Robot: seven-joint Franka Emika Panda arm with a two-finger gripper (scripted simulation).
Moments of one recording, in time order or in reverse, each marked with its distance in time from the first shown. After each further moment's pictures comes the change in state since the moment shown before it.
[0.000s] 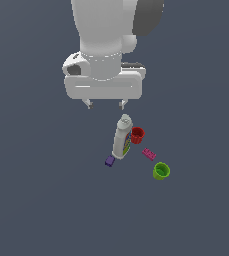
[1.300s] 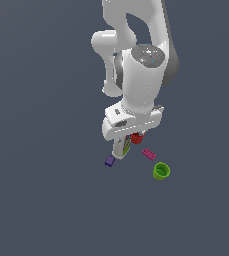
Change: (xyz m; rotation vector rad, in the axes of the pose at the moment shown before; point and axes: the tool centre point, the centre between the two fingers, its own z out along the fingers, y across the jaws) arm 0.023 -0.083 0.126 -0.045 -0.016 -0.379
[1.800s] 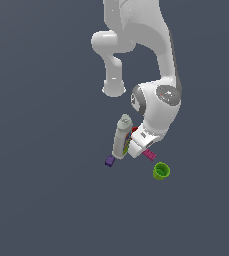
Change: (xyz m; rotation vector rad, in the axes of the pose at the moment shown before) arm 0.015 -0.086 0.102 0.012 0.002 -0.325
